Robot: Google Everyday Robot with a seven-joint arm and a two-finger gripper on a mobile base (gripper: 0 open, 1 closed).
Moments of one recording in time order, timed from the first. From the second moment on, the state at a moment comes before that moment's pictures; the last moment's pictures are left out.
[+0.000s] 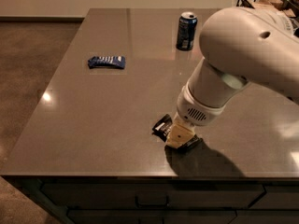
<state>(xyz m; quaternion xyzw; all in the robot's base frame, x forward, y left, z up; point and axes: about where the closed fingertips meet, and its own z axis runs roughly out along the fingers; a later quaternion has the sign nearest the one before) 0.430 -0.083 0.834 -0.53 0.83 0.08 0.13</state>
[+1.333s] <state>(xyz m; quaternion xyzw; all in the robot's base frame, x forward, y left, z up) 0.602 0.039 0.889 -0.58 0.80 0.06 0.14</state>
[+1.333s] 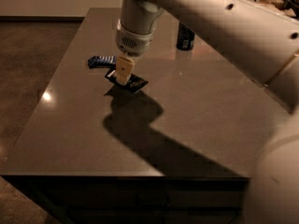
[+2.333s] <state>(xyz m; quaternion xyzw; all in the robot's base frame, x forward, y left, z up) 0.694 0.096 0.887 -0.55 0.81 0.04 0.19</state>
